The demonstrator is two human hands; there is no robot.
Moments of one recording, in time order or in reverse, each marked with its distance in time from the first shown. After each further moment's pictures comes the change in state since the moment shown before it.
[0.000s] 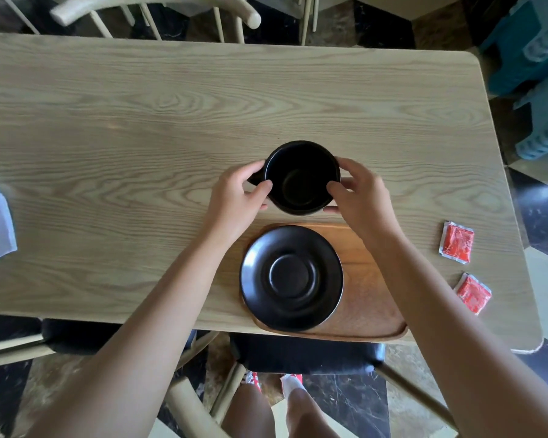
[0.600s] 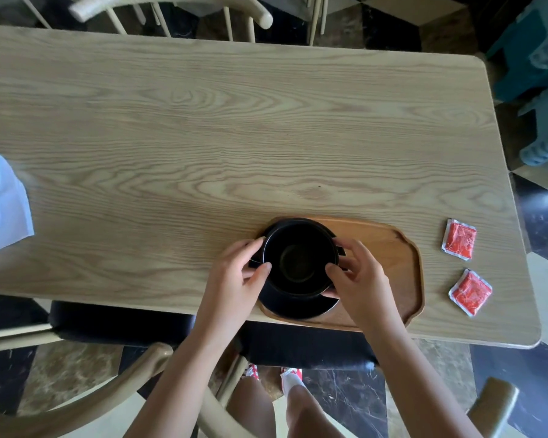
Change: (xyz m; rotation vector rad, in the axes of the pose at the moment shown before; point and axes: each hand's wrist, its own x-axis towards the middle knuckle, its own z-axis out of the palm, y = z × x) left_hand -0.122 -0.031 -0.014 0.112 -0.026 0.038; right_hand -0.115 0.035 0.003 0.061 -0.112 0.163
